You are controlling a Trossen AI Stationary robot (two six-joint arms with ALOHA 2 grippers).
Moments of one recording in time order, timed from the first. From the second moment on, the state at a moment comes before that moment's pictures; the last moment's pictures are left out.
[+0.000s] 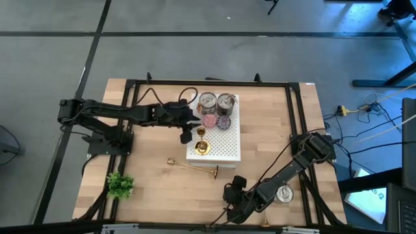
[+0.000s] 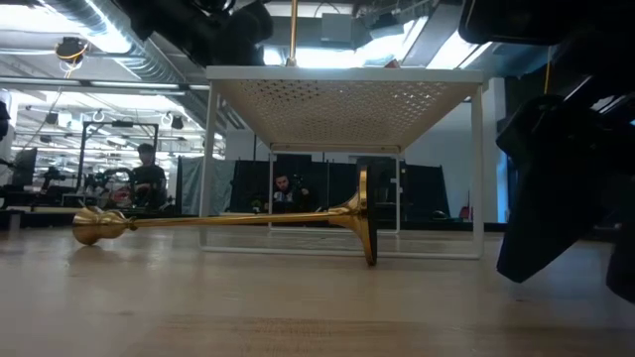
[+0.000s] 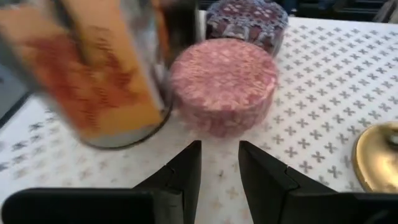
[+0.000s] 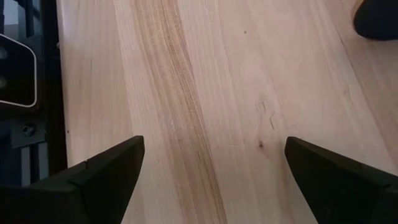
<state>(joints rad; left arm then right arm) 0.13 1.30 0.81 -0.04 -0.11 -0.03 0.74 2.05 1.29 -0.36 0.36 0.91</state>
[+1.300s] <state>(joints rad) -0.64 1.14 0.81 -0.56 -0.48 -0.77 0.73 2.05 1.29 -0.33 0.35 0.87</state>
